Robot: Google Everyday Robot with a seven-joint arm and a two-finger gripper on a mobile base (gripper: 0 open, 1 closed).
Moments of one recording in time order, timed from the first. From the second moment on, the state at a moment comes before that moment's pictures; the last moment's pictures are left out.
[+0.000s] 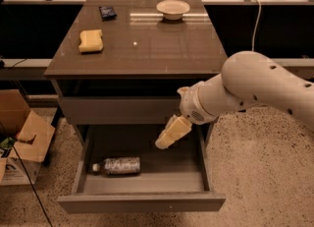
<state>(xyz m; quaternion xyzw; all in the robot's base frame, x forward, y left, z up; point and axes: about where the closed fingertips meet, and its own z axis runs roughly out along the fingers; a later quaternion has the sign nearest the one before) 0.520 -0.048 0.777 -0.53 0.77 0.15 0.31</state>
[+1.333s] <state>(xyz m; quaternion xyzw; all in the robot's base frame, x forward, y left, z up) 0.545 0.007 0.676 -0.55 0.77 0.20 0.26</state>
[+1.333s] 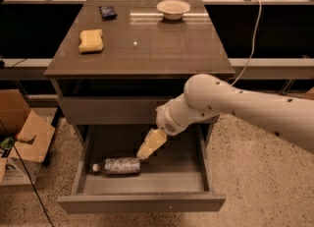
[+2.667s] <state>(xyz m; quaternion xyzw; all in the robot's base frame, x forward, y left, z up) 0.562 0.063 0.546 -0.51 0.79 0.24 0.25</state>
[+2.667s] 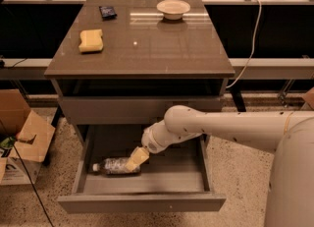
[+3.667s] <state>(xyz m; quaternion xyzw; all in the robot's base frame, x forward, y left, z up) 0.591 0.089 0.469 -0.51 0.78 0.27 0.25</state>
